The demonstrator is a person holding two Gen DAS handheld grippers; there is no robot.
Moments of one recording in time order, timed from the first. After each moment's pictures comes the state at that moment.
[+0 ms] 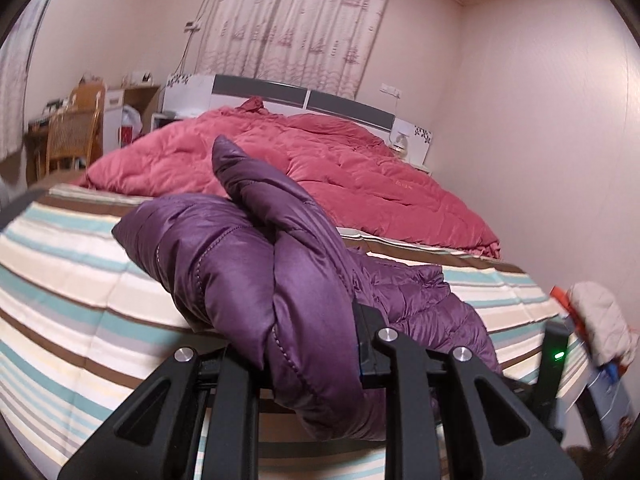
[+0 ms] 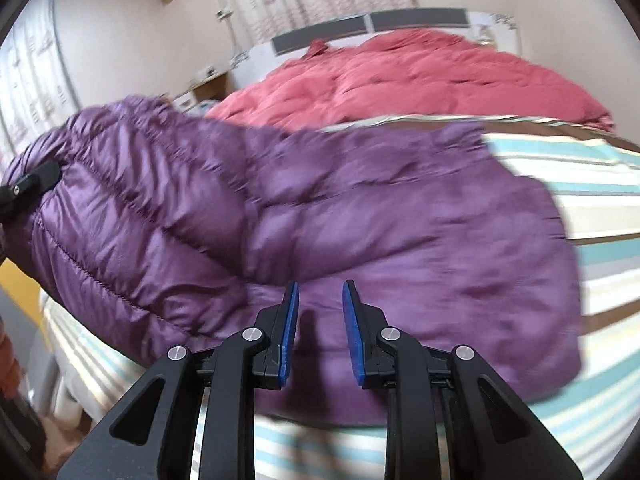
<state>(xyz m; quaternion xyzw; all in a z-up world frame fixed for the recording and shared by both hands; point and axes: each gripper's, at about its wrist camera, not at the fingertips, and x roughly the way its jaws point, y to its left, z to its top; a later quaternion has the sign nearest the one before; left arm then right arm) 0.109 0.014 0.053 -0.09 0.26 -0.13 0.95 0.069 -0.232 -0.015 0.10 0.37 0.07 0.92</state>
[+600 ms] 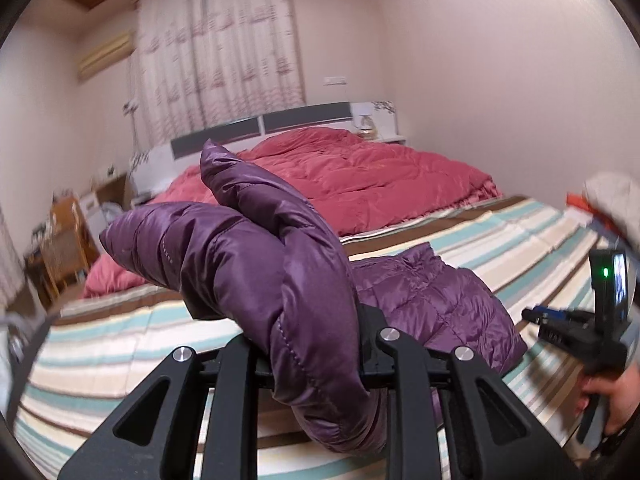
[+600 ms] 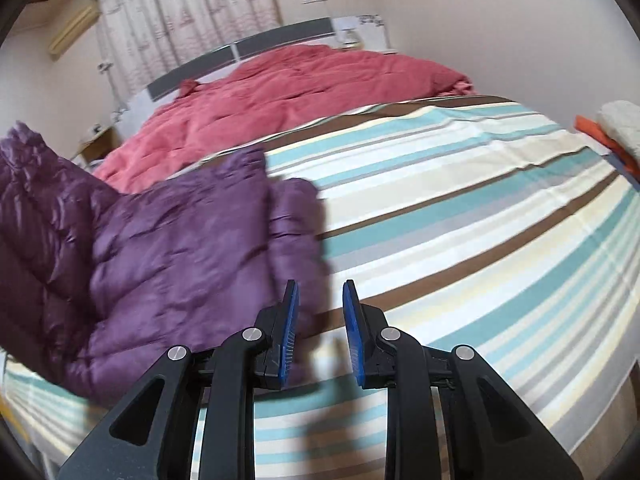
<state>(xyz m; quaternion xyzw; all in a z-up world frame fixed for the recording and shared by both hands) 0.092 -0.105 0.087 0.12 0.21 -0.16 0.96 0.027 -0.366 -0.022 0.15 0.36 -0.13 0.91</state>
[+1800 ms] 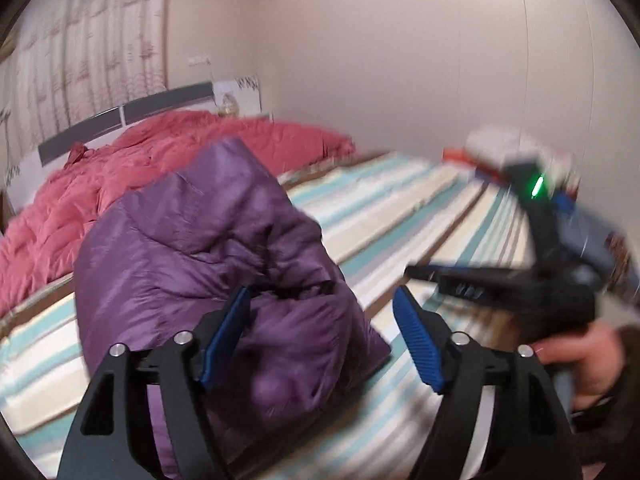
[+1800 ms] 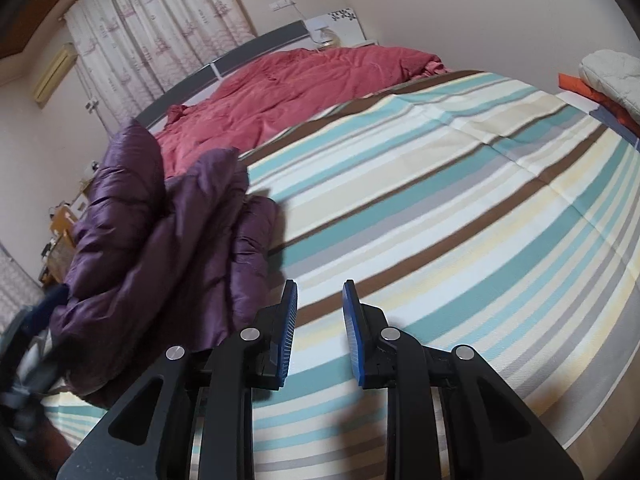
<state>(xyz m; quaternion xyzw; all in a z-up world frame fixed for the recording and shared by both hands) 0.048 -0.183 0.064 0.10 0.25 -0.39 0.88 0.004 -0.413 -0.020 0.23 0.34 -0.13 0.90</state>
